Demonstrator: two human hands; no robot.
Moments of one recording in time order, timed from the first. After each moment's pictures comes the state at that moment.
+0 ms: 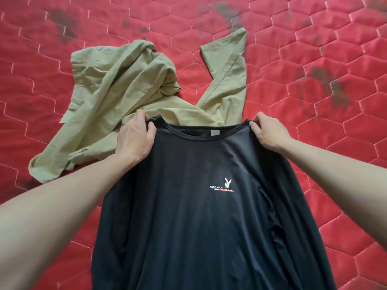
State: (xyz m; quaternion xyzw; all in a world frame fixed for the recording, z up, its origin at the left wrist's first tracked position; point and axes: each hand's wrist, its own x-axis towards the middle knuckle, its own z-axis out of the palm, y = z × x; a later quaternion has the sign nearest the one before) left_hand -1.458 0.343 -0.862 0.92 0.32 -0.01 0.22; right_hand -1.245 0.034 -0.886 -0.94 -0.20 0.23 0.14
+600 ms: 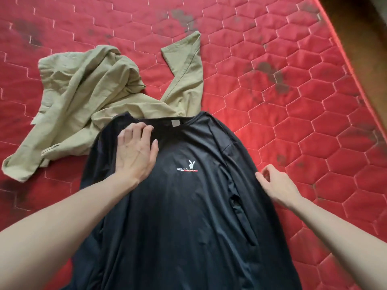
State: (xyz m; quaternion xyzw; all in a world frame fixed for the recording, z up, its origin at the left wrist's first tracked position) left_hand -1.495 0.230 -0.851 0.98 0.15 0.07 0.08; right_hand -1.393 -0.166 -0.853 -0.94 -0.02 0.30 0.15
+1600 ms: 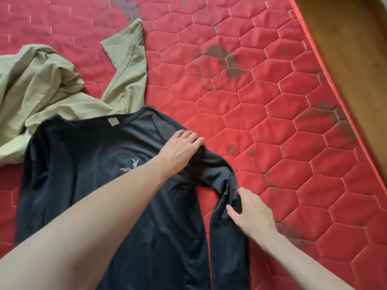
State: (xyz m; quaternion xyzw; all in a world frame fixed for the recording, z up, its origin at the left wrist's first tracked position) left_hand -1.366 -0.001 -0.889 0.98 -0.17 -0.08 0.03; right_hand -1.446 -0.281 -0.861 -0.94 -0.08 0.32 0.09
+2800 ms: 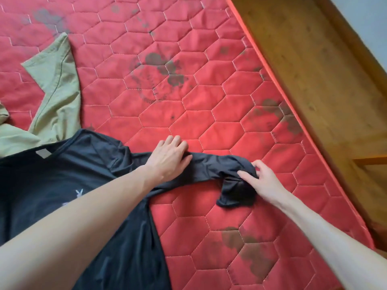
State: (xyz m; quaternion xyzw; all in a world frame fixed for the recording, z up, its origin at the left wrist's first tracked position) left_hand -1.298 -0.115 -0.887 0.98 -0.14 -0.13 0.11; right_hand -1.317 -0.423 -0.858 -0.82 0.15 0.32 0.45
